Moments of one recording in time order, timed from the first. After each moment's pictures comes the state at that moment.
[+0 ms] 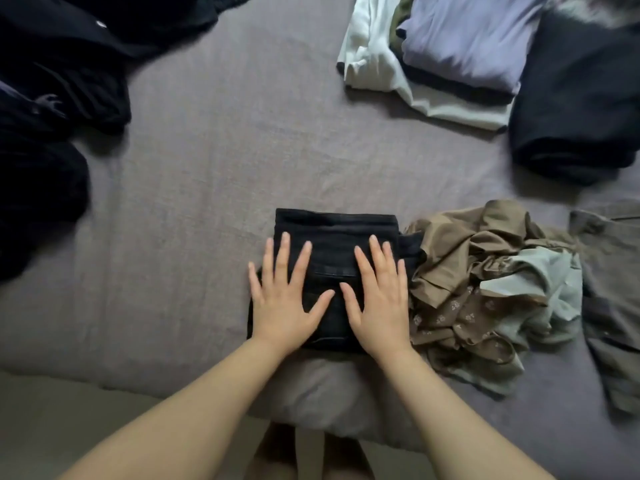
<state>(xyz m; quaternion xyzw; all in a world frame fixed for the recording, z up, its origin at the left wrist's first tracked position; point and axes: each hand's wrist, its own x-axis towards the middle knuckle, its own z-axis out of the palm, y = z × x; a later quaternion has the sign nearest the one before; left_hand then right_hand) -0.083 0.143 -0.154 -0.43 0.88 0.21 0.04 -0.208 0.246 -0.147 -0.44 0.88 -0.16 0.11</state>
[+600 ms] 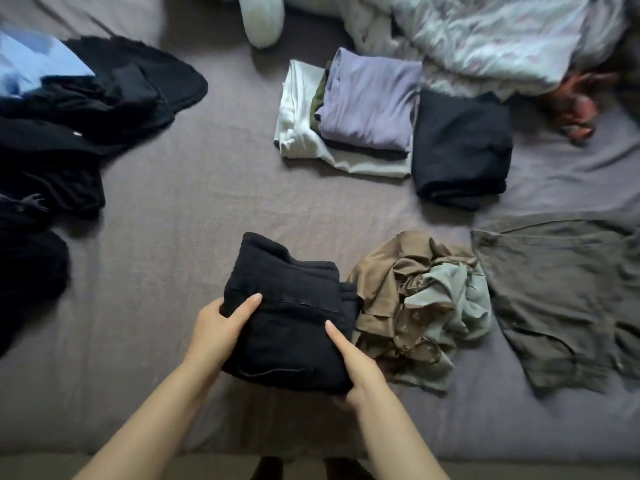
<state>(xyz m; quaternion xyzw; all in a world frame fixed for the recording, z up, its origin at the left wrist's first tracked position) -0.107 0.096 -0.024 -0.62 0.50 0.61 -0.02 -0.209 0.266 -0.057 0.40 0.58 -0.48 0.52</state>
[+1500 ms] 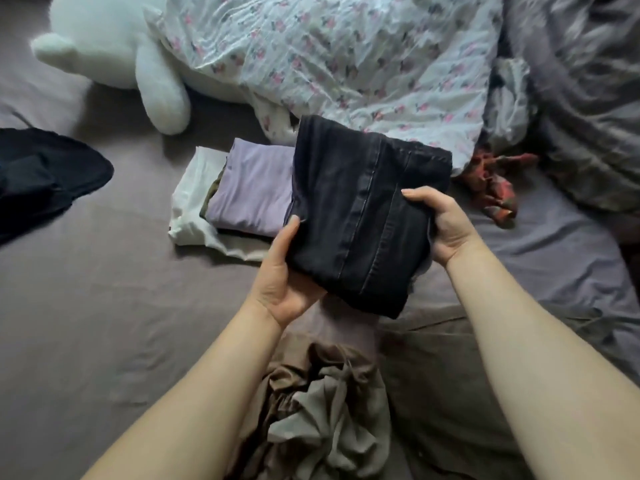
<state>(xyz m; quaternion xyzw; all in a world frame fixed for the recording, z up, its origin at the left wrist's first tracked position) -0.477 0.156 0.016 -0.29 0.12 0.94 -0.09 -0.669 0.259 0.042 0.00 0.57 -0.66 0.49</state>
